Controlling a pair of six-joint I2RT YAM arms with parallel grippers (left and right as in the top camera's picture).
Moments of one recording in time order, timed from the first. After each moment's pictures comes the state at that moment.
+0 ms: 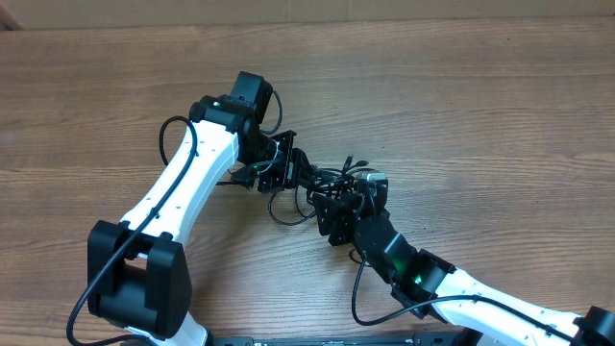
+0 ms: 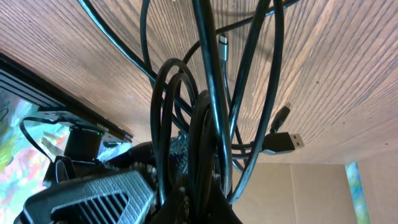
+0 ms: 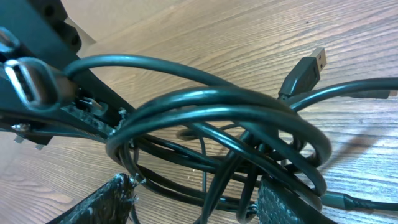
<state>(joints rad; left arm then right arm) -0.31 1.77 1.42 -1.08 0.72 -1.83 0.89 1.27 0.43 0.38 0.29 0.75</state>
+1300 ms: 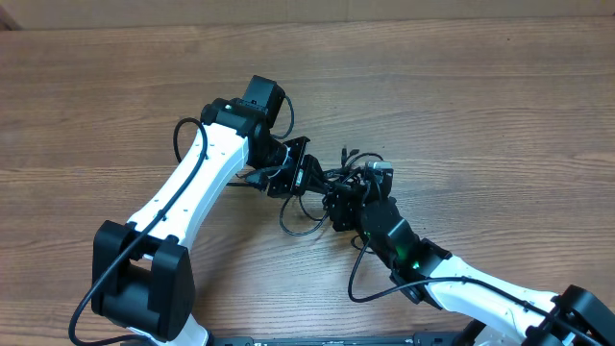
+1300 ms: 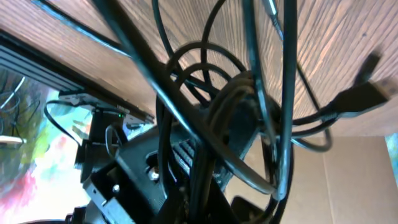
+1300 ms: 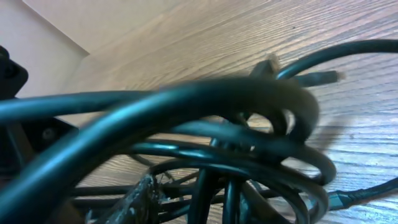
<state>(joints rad) -0.37 1.77 1.42 -1.09 0.83 -1.75 0.78 1.38 0.43 0.51 0.20 0.75</state>
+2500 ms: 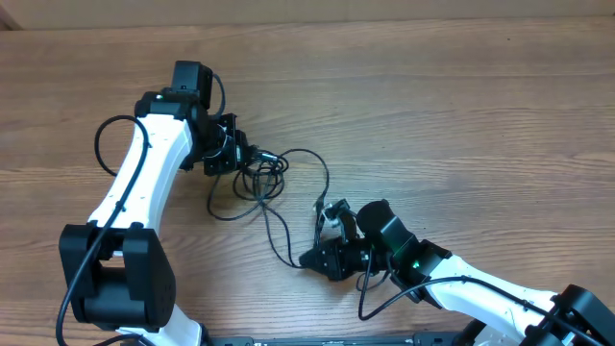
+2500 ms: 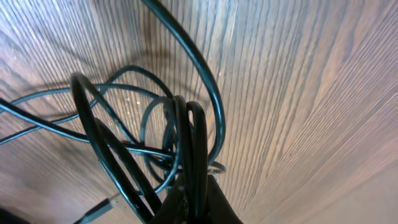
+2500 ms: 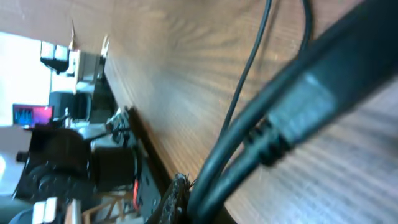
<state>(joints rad) -0.08 1.77 1.42 -1.02 0.35 -1.76 0.77 1.38 0.43 0.26 -0.65 0.74</state>
